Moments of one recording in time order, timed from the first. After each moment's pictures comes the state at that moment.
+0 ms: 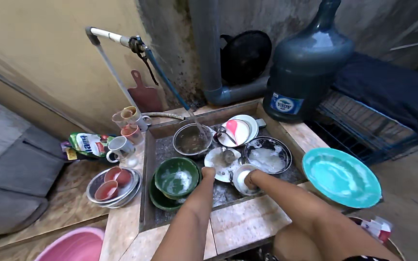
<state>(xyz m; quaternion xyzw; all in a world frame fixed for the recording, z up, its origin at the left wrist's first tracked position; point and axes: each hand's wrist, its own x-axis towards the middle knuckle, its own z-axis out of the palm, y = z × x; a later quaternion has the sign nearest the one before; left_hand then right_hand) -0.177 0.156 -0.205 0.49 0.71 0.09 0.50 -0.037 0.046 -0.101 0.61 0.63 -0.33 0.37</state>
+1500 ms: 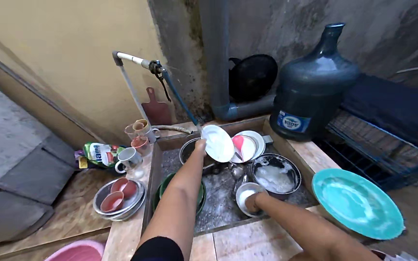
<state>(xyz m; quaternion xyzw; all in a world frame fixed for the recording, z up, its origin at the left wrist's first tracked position) -0.160 0.294 -0.073 0.43 0.56 0.35 0.62 -0.045 0.053 -0.134 0.59 0.64 -0.35 0.35</state>
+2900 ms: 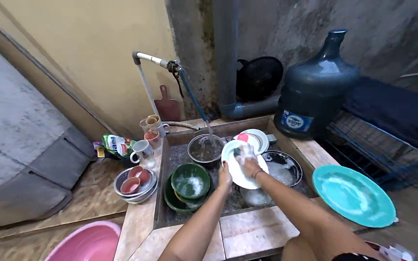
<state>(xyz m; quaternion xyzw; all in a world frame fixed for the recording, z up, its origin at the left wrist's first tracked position) -0.188 0.091 -0.083 0.44 0.47 0.40 0.66 -0.044 0.095 -0.093 0.75 0.60 -0.15 -0.21</state>
